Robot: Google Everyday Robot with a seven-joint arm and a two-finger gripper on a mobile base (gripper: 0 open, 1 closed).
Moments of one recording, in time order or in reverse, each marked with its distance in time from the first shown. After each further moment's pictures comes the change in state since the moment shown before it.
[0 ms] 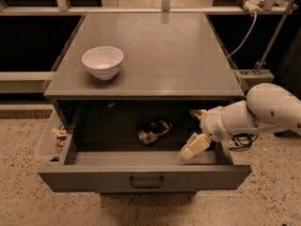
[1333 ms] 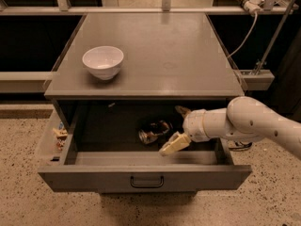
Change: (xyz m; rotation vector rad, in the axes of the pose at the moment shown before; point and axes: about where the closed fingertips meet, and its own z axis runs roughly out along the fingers) arm -0.026 -0.019 0.056 0.092 -0.149 -0.073
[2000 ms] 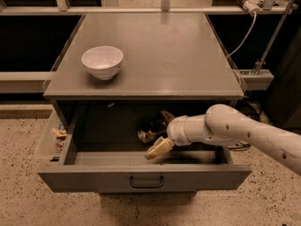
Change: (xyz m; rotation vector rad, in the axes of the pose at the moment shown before) arm 0.009 0.008 0.065 -0.038 -0.032 0.004
